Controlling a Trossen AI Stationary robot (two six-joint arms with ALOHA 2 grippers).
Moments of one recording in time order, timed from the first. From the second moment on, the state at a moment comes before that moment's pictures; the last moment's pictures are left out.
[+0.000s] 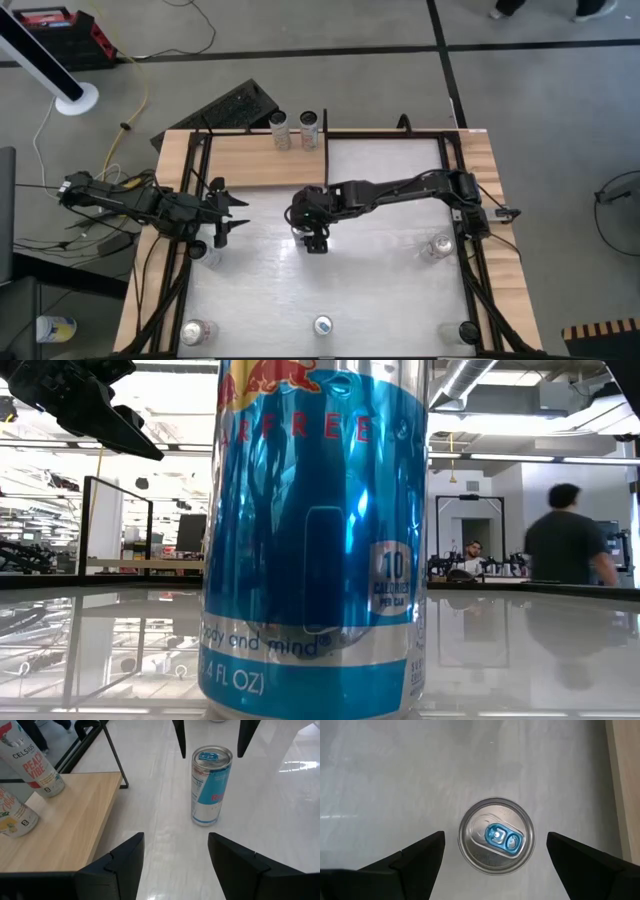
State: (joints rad) left arm -0.22 0.50 0.48 -0.45 -0.40 -0.06; right arm 0.06 2.03 1.80 -0.71 0.03 -0.03
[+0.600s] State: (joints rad) left arm -0.22 0.50 0.48 -0.45 -0.40 -0.06; right arm 0.06 2.03 1.74 -0.65 0.03 -0.02
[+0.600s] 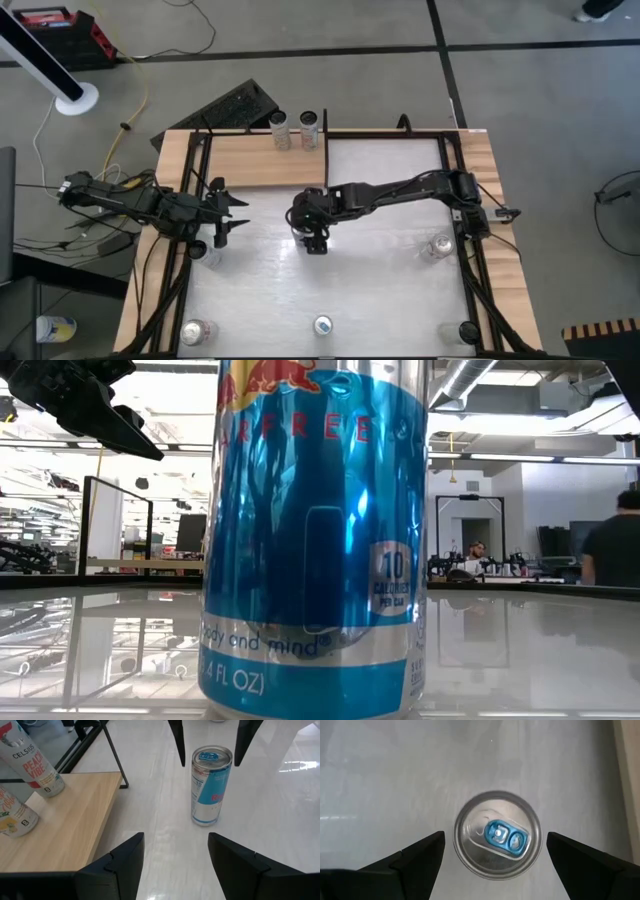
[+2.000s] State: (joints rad) left arm -0.22 0.50 0.48 -0.45 -0.40 -0.06; right arm -0.15 2.03 1.93 -0.46 -0.16 -0.28
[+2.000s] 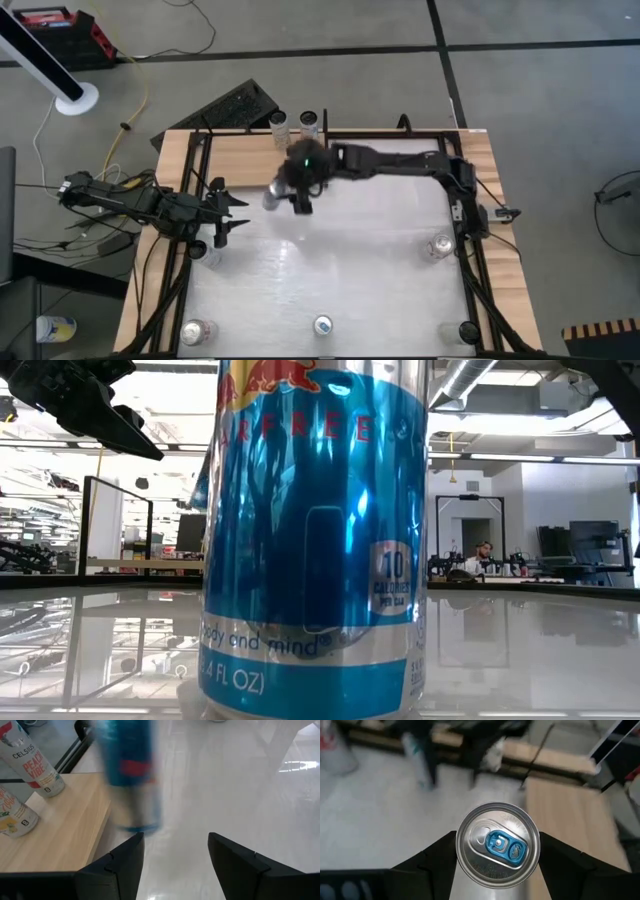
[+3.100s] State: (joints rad) left arm -0.22 0.50 0.48 -0.45 -0.40 -0.06; right arm -0.35 2.03 1.89 -0.59 -0.10 -0.42
